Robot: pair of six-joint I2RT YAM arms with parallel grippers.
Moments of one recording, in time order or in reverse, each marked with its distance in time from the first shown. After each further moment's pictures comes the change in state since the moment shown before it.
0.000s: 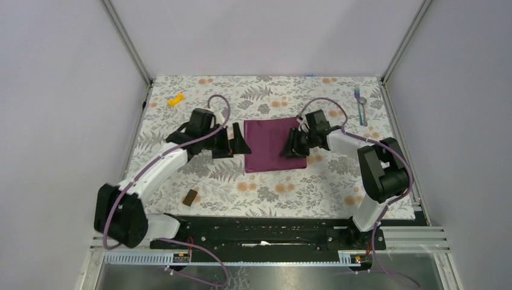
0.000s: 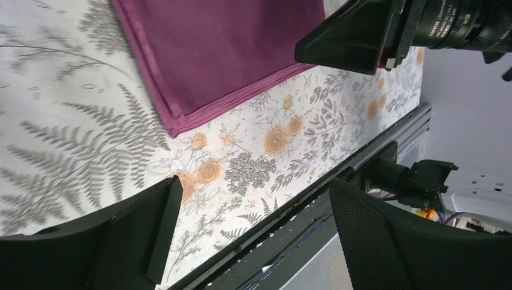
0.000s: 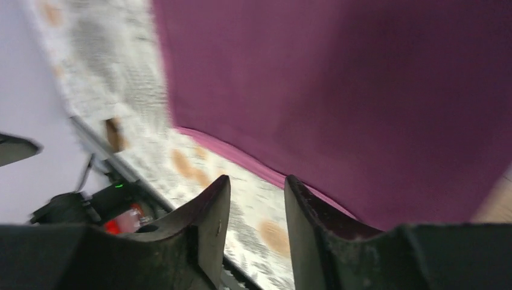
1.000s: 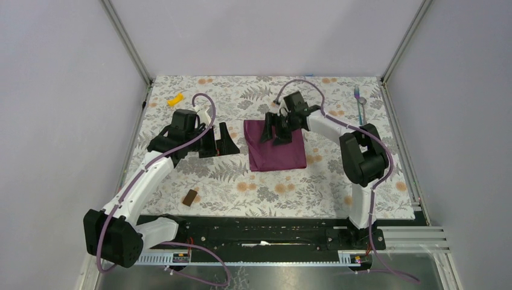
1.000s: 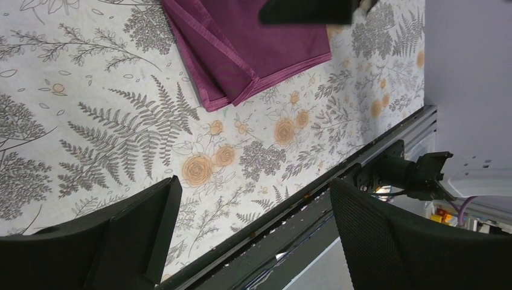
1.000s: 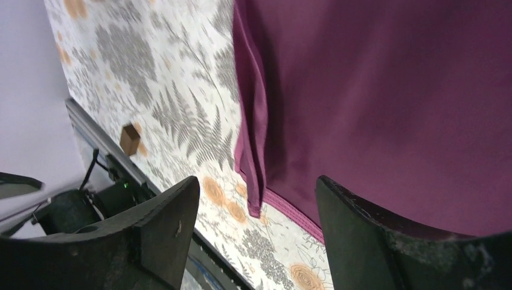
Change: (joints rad) left arm 0.060 -0.102 0.023 -0.124 0.008 0.095; right arm 0.072 0.229 0.456 -0.269 0.058 -0.116
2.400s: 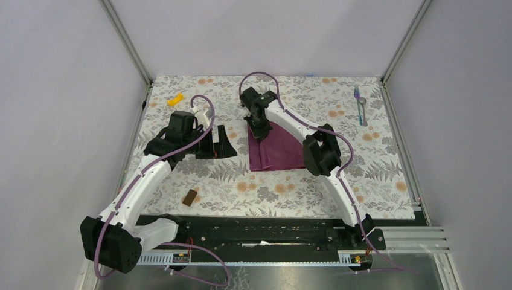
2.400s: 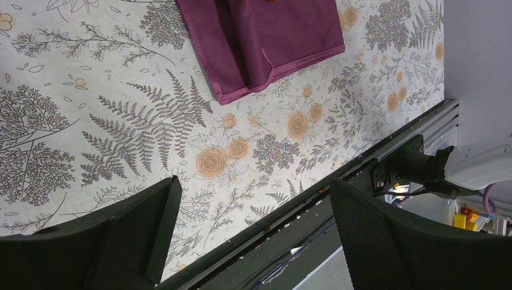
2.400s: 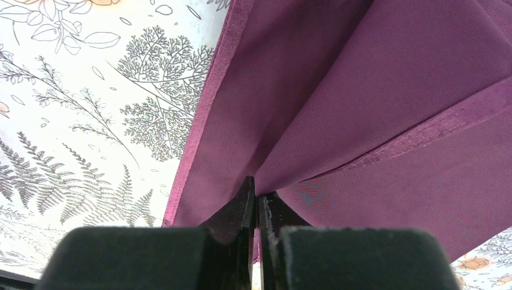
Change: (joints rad) left arm 0.000 -0.036 0.000 -0.043 -0.029 0.052; right arm 0.231 0.483 0.803 -0.647 0.547 -0.238
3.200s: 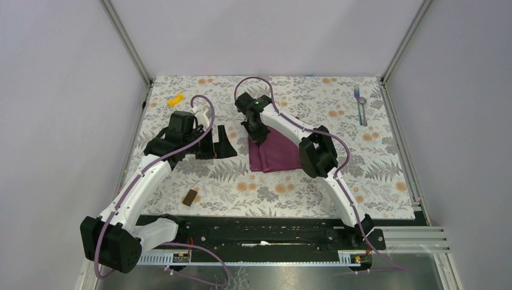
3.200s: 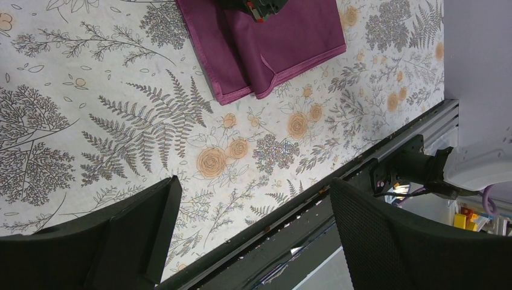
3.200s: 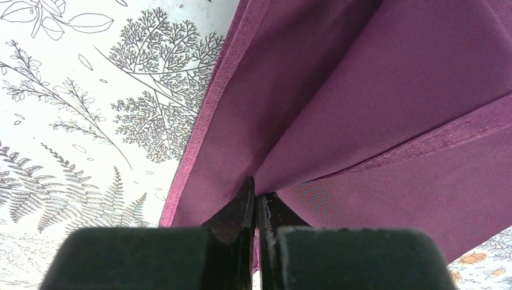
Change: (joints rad) left arm 0.000 0.000 0.000 0.000 0.000 0.000; right arm 0.037 0.022 0.000 -0.014 0.050 -0.013
